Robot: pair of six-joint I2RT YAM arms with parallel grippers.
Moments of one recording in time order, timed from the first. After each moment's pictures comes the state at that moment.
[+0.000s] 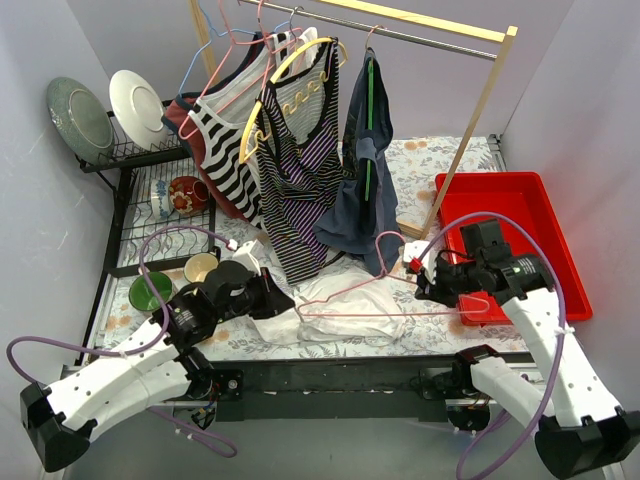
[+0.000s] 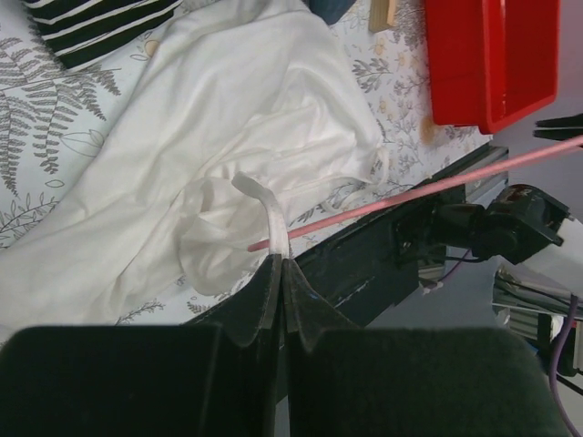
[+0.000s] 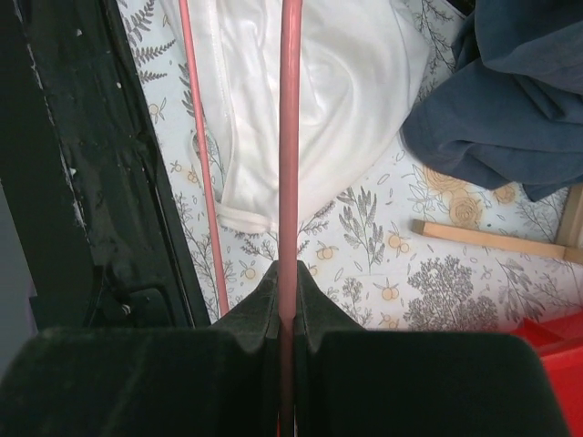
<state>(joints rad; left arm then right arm) -0.83 0.70 0.58 -0.46 0.04 -0.89 0.31 0.85 0.95 -1.18 -0.65 -0.93</state>
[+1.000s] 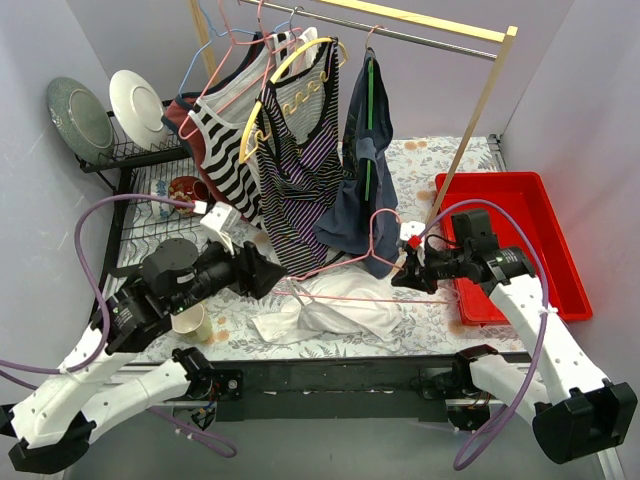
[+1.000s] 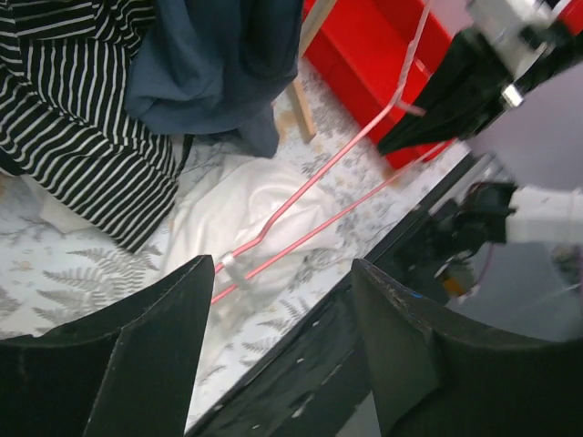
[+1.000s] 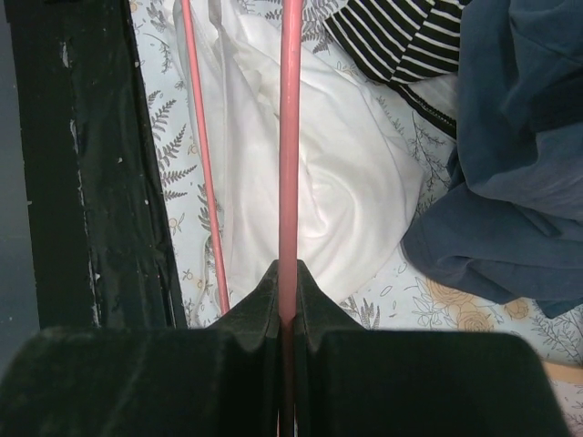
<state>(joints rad) -0.83 0.68 1.04 -0.64 0.00 -0.50 0.31 0.96 0.87 -0.84 -0.90 -0.73</state>
